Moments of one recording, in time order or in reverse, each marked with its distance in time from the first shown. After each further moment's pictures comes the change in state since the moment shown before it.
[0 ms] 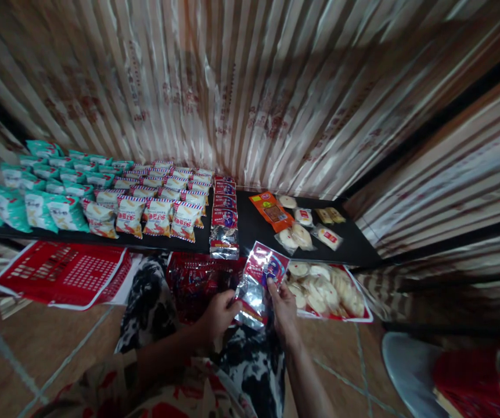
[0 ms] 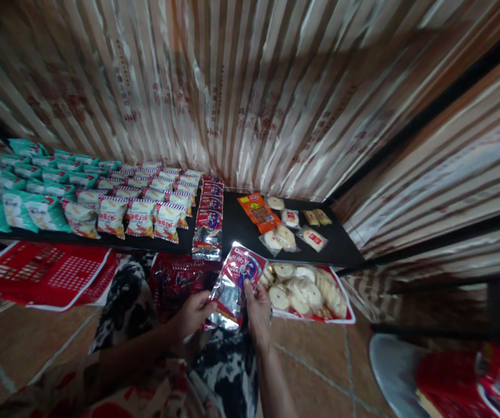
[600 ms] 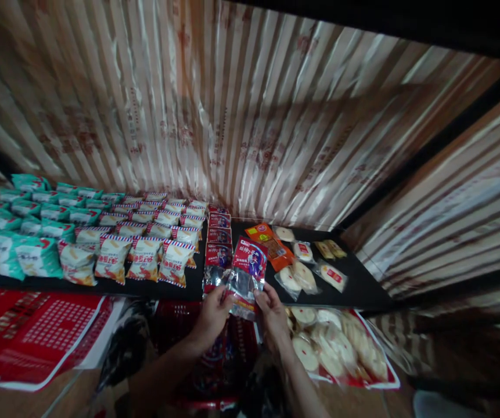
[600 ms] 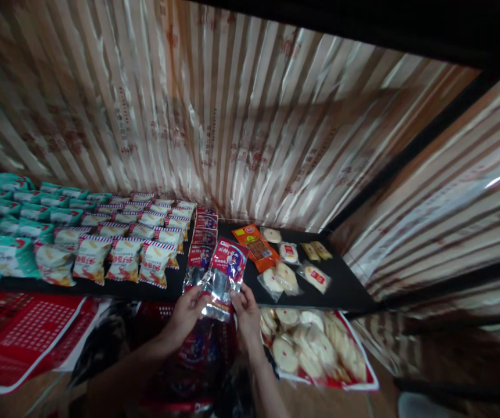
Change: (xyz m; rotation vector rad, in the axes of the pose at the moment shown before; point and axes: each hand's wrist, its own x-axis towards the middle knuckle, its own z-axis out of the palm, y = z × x) left_hand 0.095 0.057 -0.025 0.052 0.273 0.207; right_hand 0.075 -0.033 0.055 0.171 -0.140 0.042
